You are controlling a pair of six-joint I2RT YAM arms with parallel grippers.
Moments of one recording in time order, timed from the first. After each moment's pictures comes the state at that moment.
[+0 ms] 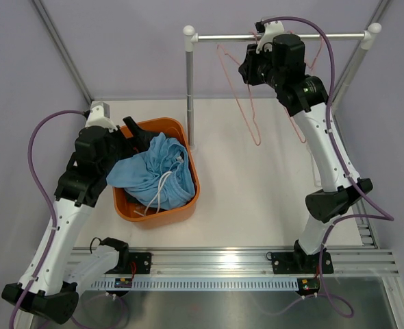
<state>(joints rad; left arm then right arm) -0.28 0.90 1.14 -0.56 -0.09 -0.49 0.42 1.80 2.27 -0.69 -0.01 0.12</state>
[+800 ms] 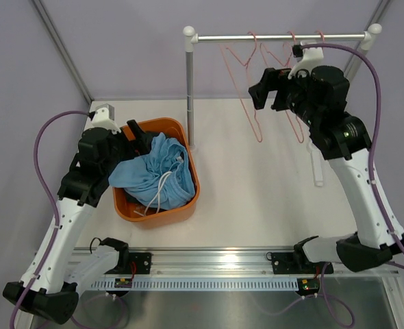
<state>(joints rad) -0.28 0.90 1.10 -0.54 -0.08 -0.44 0.42 1.39 1.90 -0.65 0.01 0.17</state>
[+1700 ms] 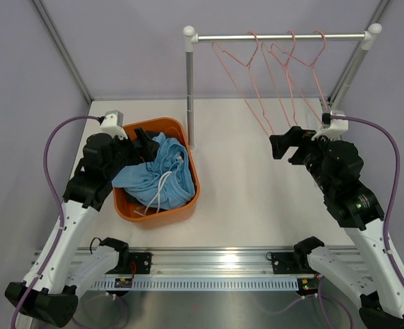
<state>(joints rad) -0.28 0.87 0.99 -0.45 0.05 -0.40 0.42 0.76 1.12 -0.50 0.16 0.38</state>
